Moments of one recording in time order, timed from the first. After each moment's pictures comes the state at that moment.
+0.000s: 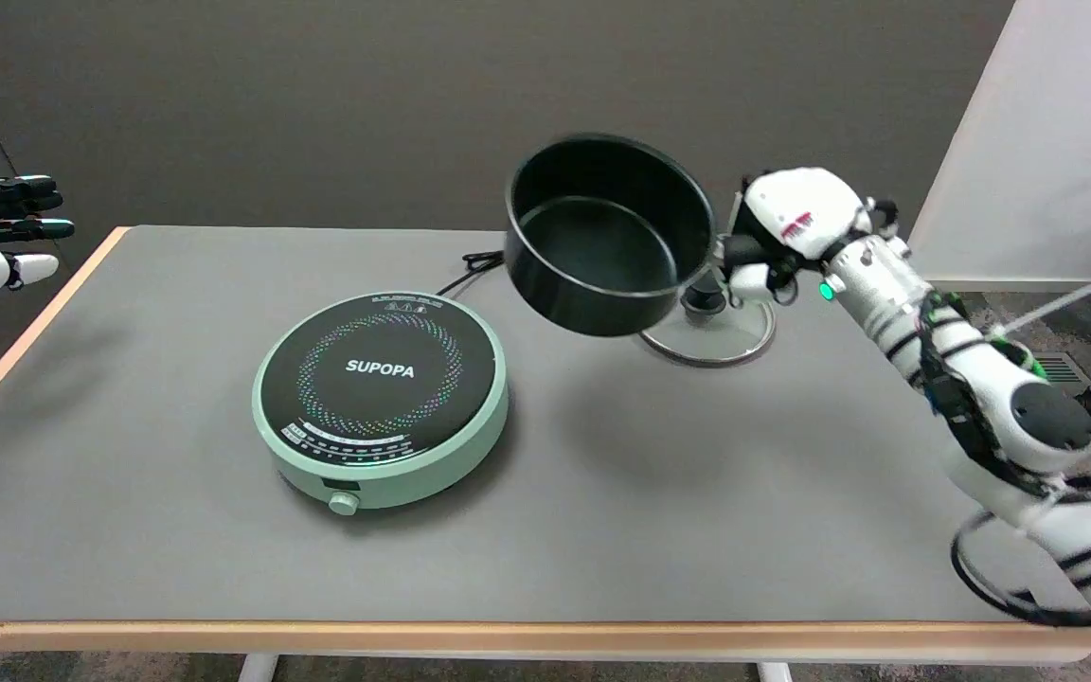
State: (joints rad) arm -0.03 -1.01 -1.42 1.71 -1.05 0.08 1.62
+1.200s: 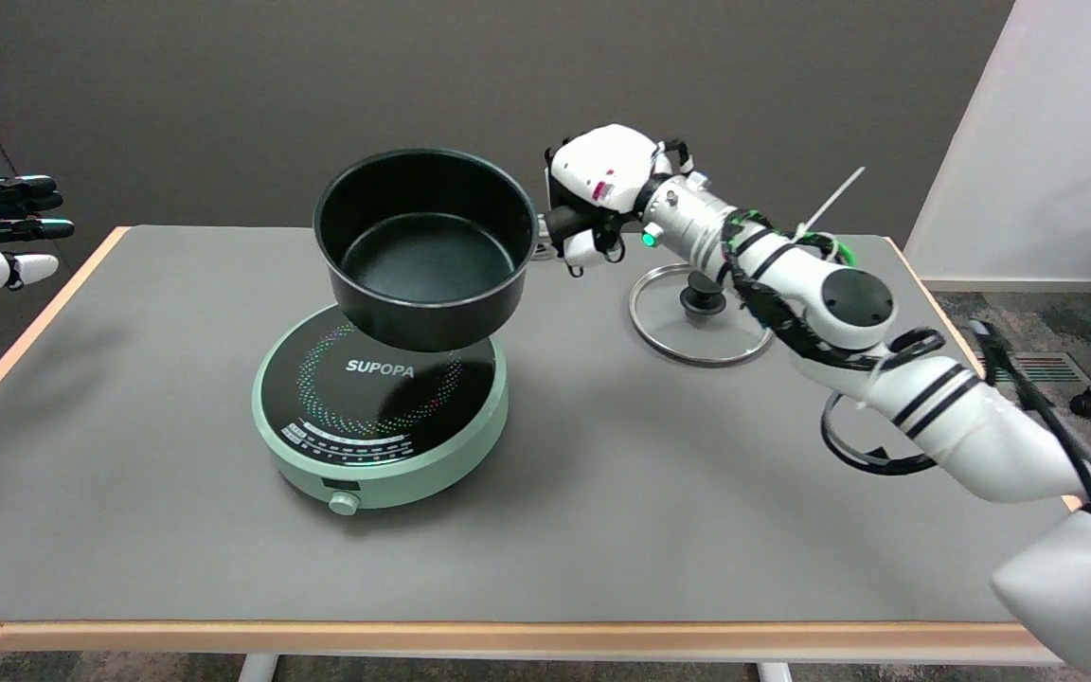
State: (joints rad) arm 0.55 -1.03 -1.99 1.36 -1.10 0.15 1.68
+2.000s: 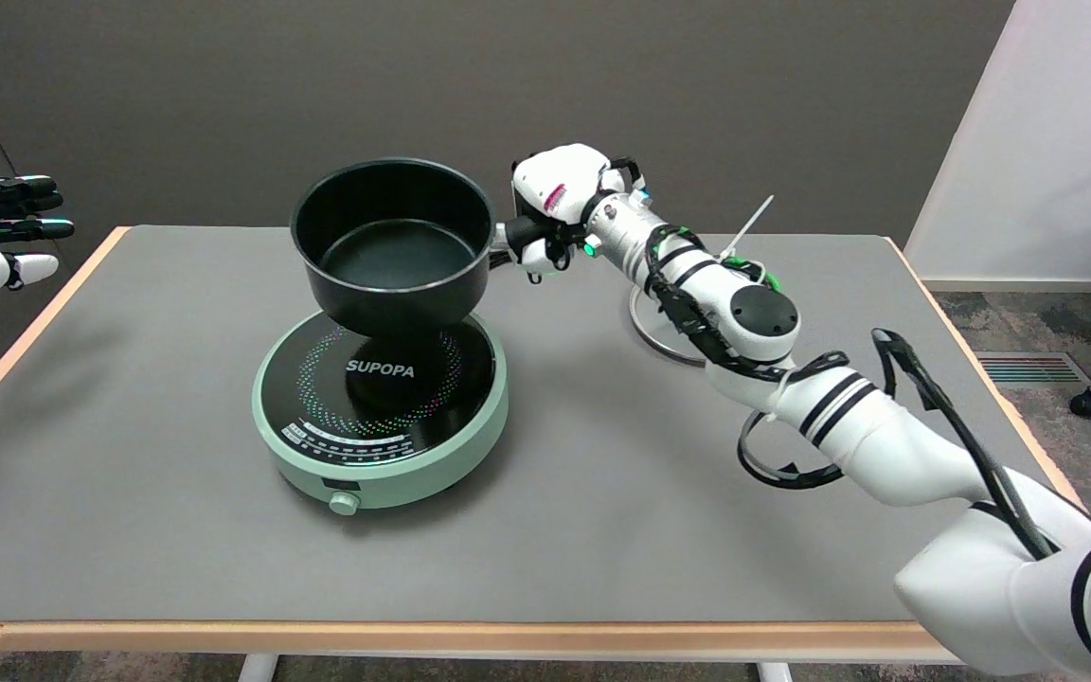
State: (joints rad) arm 0.62 -1.24 -2.02 1.17 -1.12 0.00 1.56
